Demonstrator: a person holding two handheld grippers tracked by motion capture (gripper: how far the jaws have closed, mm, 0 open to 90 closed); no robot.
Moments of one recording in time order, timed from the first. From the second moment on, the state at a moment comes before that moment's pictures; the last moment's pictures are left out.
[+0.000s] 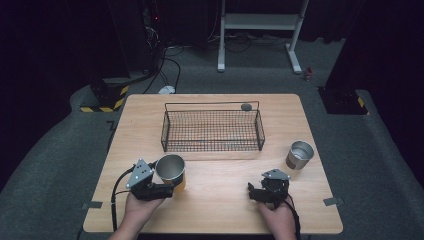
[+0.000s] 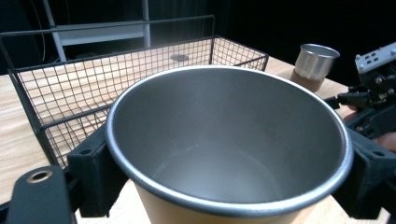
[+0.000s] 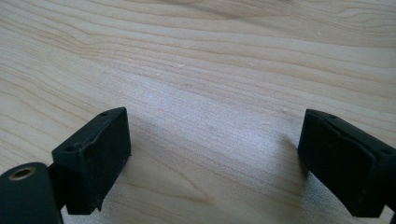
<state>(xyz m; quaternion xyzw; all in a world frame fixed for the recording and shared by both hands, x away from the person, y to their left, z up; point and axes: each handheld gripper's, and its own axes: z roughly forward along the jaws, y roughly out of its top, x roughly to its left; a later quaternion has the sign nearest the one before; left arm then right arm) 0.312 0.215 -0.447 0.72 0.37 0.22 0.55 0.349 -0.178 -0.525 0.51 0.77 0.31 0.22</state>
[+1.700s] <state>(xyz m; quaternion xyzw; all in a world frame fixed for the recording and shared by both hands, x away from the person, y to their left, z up) 0.399 0.208 -0.411 0.69 0.40 0.27 0.54 0.349 -0.178 -0.525 0.51 0.77 0.31 0.21</state>
